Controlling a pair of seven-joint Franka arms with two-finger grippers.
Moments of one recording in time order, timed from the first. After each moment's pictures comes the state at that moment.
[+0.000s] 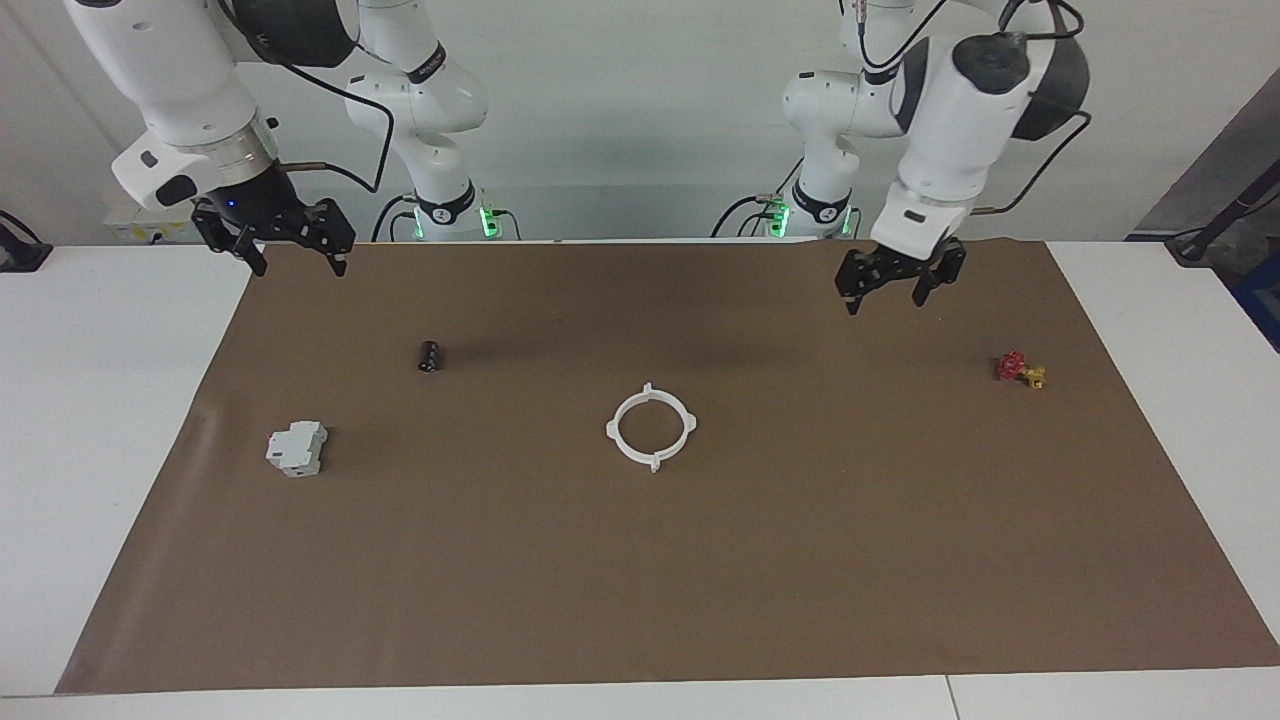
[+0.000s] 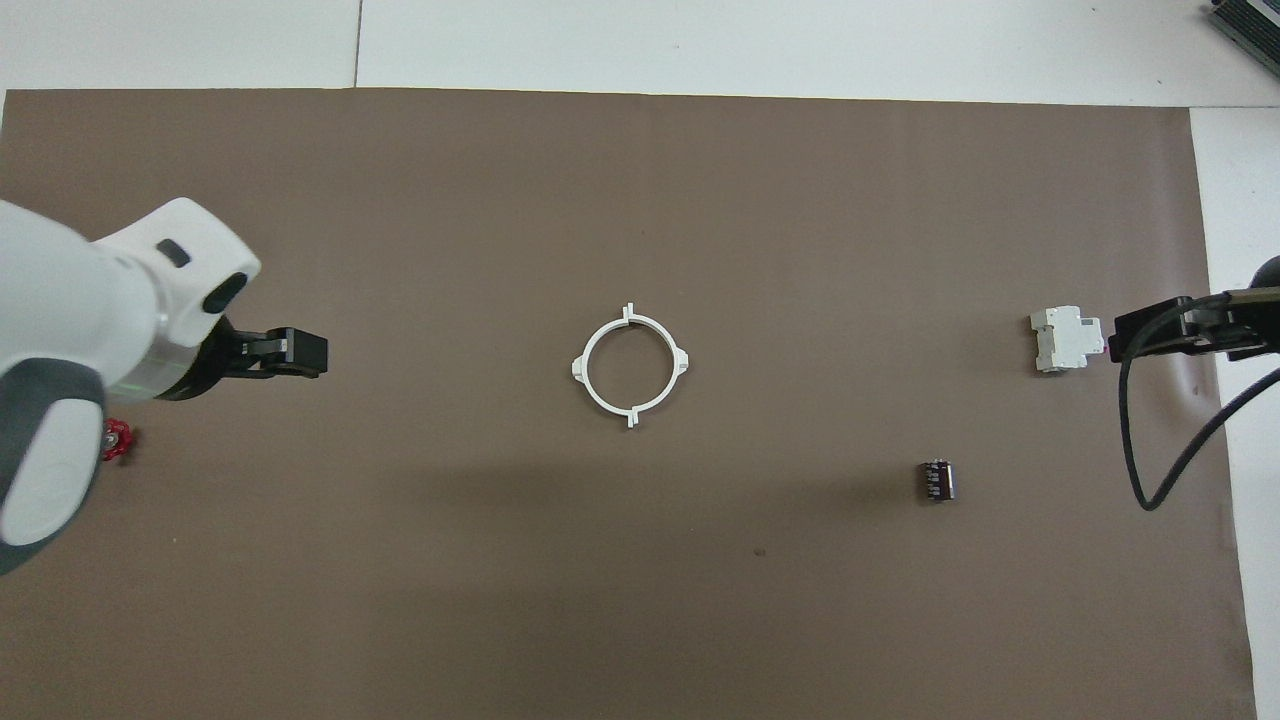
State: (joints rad) left arm -0.21 -0.13 0.00 -1.88 0.02 1.76 -0.18; right arm 0.03 -0.03 -0.05 -1.61 -0.03 1.54 -0.01
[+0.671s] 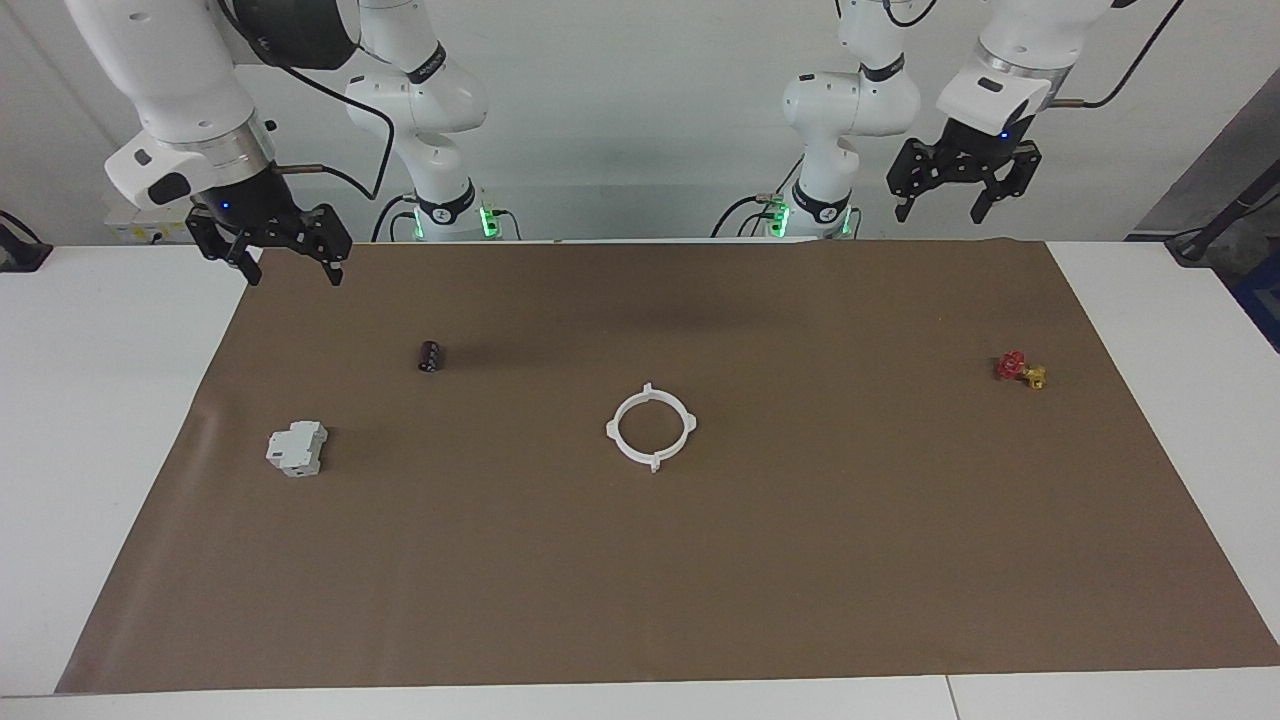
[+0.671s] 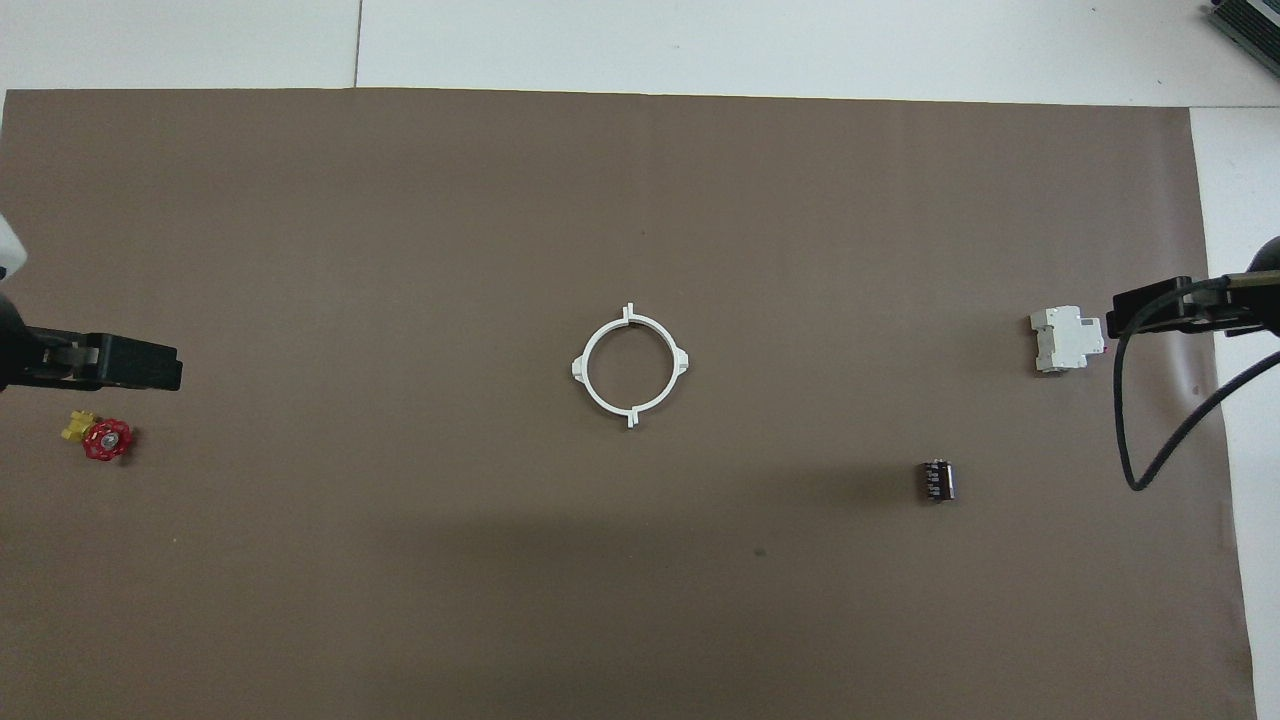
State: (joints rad) left arm -0.13 -0.14 0.00 -1.65 0.00 1.54 -0.02; right arm 0.03 -0.02 -0.05 -1.61 -0.03 1.61 -0.01
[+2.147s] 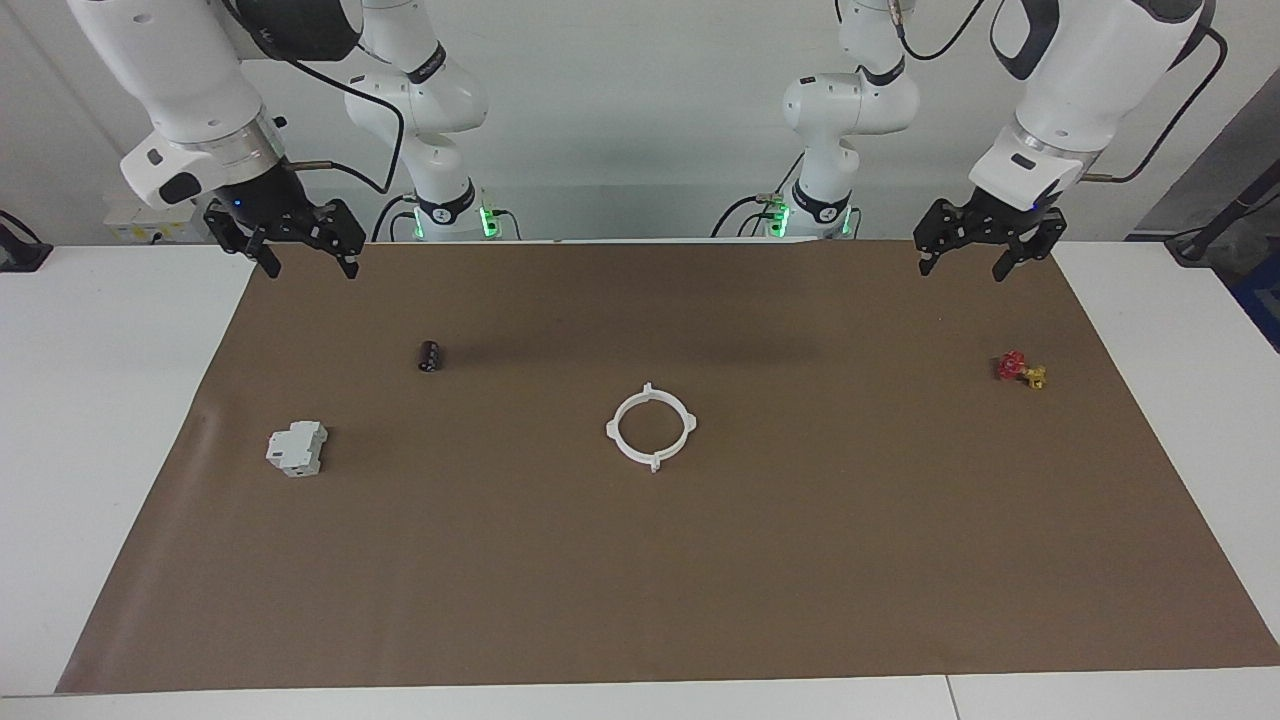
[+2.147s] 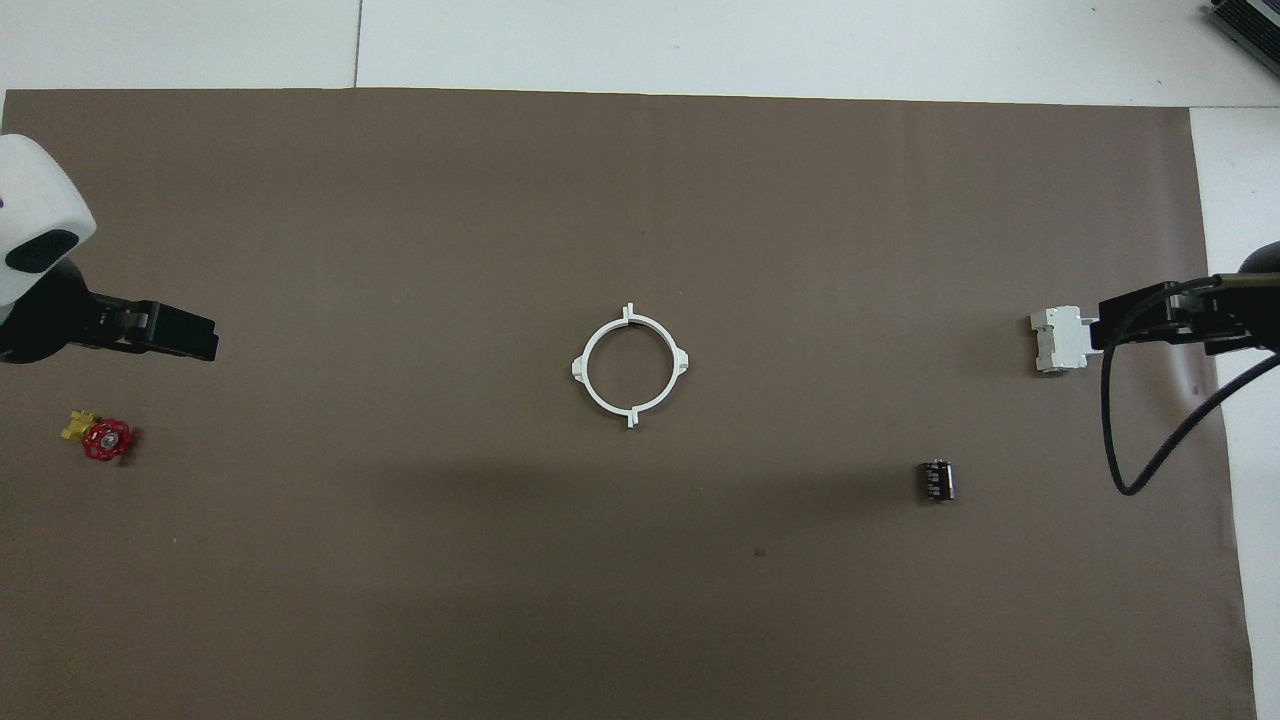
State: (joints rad) left arm -0.08 -0.05 -0.03 -1.68 -0.02 1.62 0.06; right arm 0.04 -0.02 -0.05 -1.60 0.02 1.55 0.05
